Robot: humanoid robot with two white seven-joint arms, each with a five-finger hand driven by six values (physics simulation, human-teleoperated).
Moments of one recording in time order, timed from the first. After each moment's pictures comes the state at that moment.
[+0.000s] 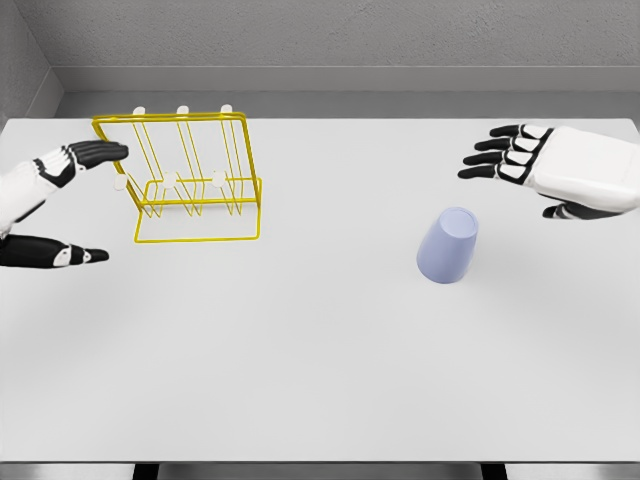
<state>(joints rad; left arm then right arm) 0.02 1.09 -0.18 -1.80 0.09 -0.61 -0.05 -0.61 -1.19 0.64 -1.75 0.31 -0.61 0.21</state>
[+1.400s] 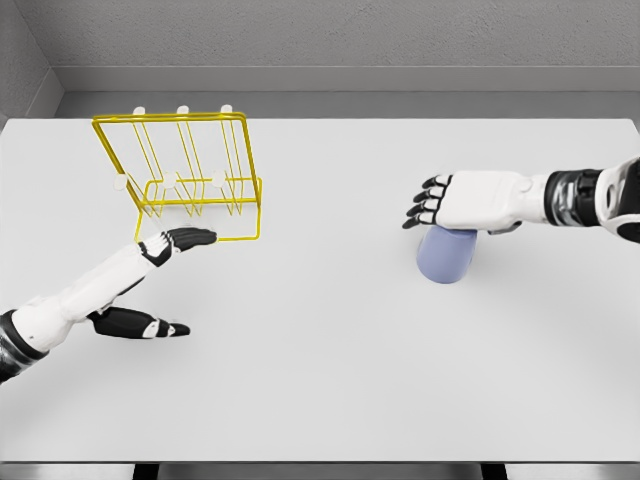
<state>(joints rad) -0.01 0.93 -0.46 -1.78 0.03 -0.61 -0.05 -0.80 -0.83 0.82 -1.57 0.65 -0.61 0.61</state>
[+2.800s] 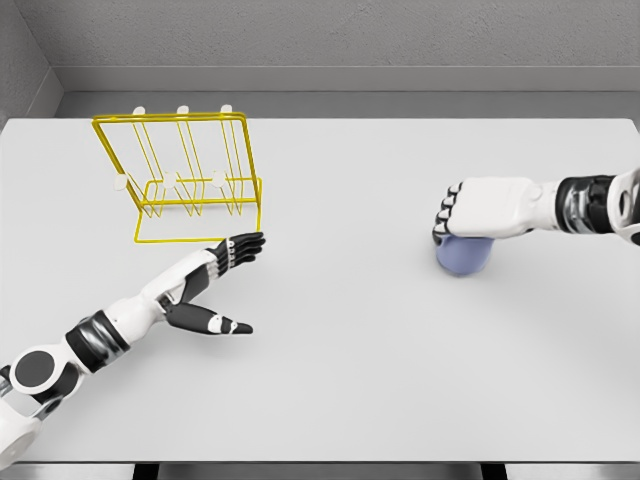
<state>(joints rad) -0.19 0.74 -0.71 -1.62 0.59 -0.32 -0.23 -0.80 -0.88 0.83 -1.63 0.66 -0.61 0.61</state>
